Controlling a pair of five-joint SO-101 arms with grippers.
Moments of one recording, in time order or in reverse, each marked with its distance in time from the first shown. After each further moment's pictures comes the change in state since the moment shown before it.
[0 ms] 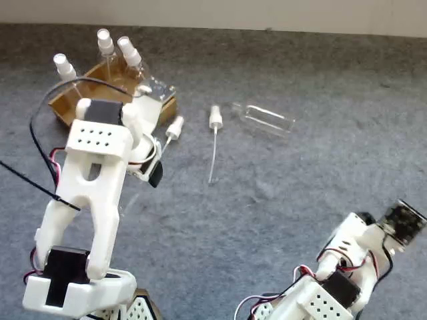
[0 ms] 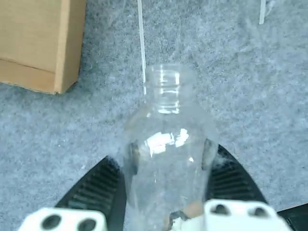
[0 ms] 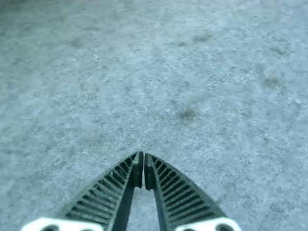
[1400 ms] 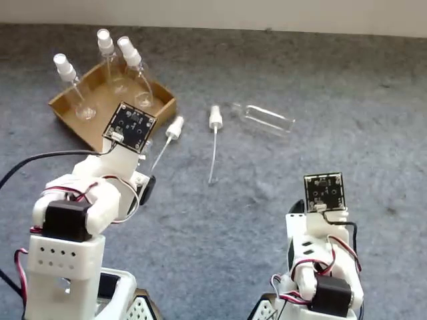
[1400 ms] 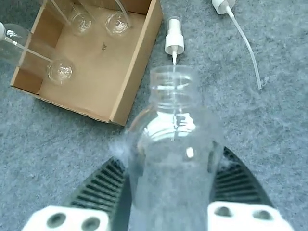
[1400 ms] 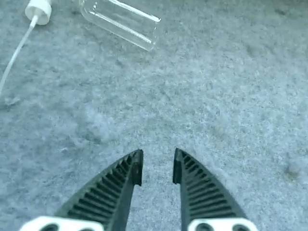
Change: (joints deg) left arm 0.0 -48.2 30.3 -16.9 -0.2; right arm -32.3 -0.7 -20.0 25.2 15.5
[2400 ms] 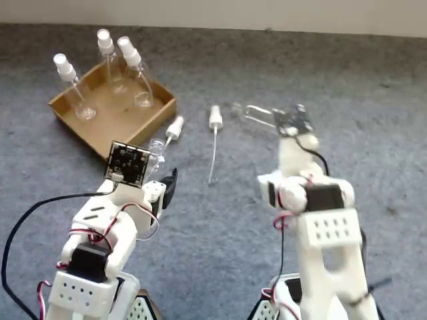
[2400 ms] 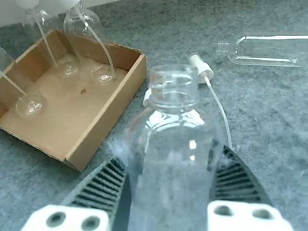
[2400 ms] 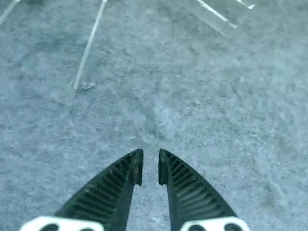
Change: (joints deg) left arm 7.5 -27.3 34.5 -28.4 16.0; right arm -18.8 62.3 -36.9 -0.4 -9.2
